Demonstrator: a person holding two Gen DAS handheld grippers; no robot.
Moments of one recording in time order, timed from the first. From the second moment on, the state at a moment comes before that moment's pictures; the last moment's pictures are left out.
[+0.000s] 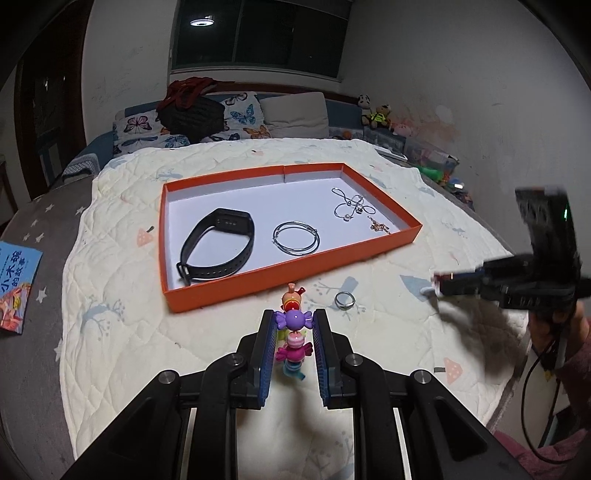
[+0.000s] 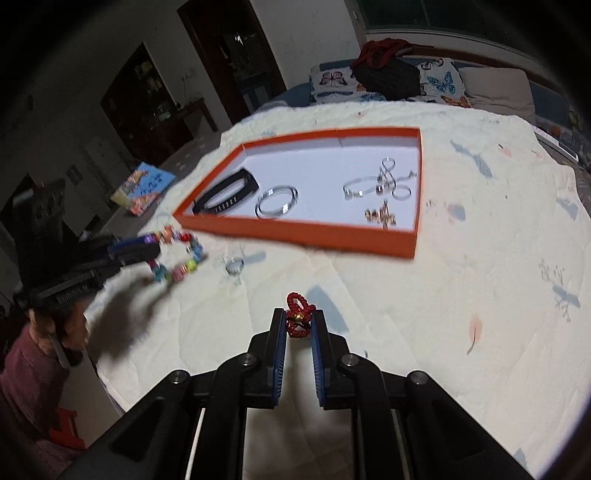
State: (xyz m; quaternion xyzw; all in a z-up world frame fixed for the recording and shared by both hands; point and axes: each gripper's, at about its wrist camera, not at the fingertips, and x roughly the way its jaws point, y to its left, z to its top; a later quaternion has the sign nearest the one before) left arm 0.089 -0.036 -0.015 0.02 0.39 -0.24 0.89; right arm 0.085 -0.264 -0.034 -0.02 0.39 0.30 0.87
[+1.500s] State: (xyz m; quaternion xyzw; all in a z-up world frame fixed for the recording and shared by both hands) left arm 0.048 0.054 -0.005 -0.07 0.39 -0.18 0.90; right arm 0.061 -0.278 -0.044 -0.06 0.39 0.28 0.88
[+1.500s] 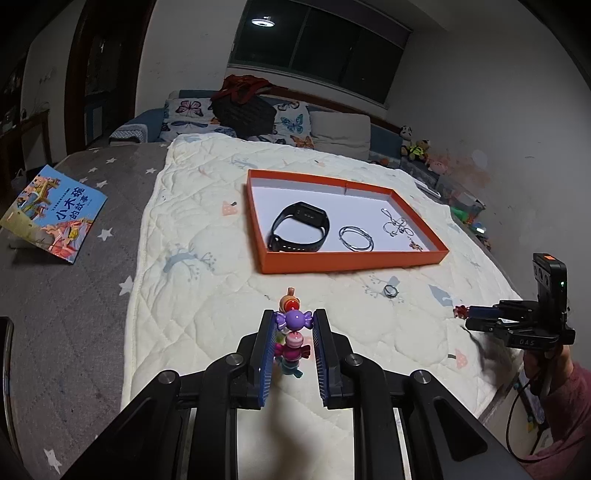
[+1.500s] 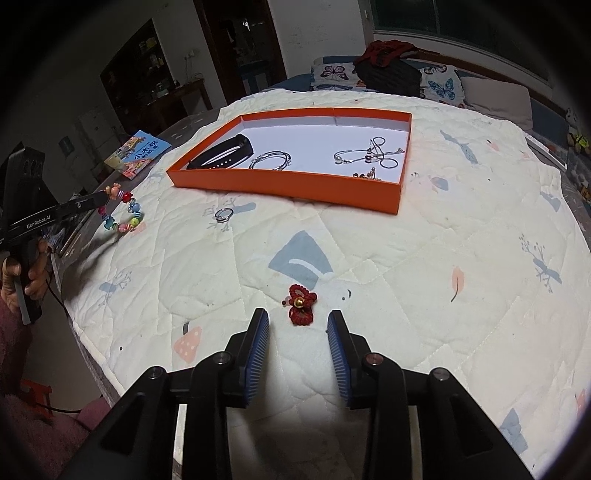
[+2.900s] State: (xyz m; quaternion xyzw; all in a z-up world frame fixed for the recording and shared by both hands) left arm 0.052 0.049 -0.015 -0.07 0.40 -0.18 0.90; right arm 0.089 -0.282 -0.042 -0.03 0.38 0.25 0.89
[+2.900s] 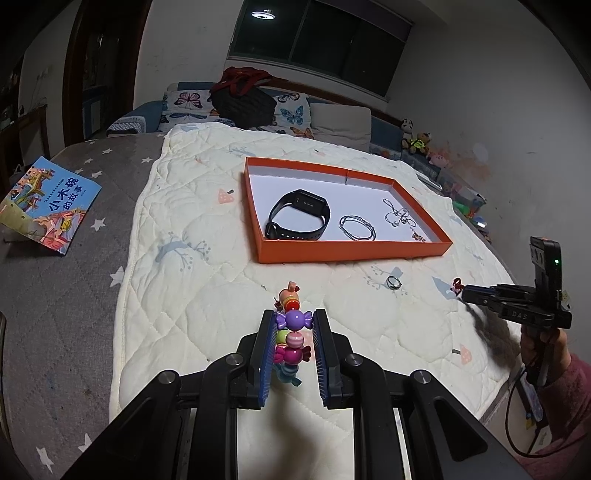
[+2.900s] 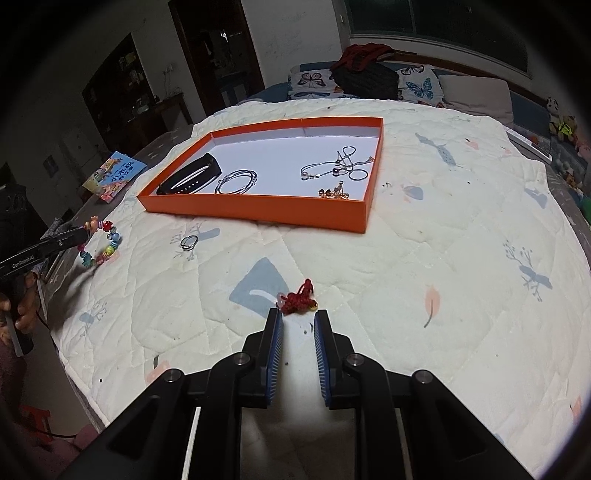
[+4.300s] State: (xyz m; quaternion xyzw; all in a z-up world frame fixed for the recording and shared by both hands) left arm 0.058 0.064 -0.011 -0.10 0.40 -0.19 0.89; right arm 0.094 -0.268 -0.031 -0.03 0.35 0.26 0.90
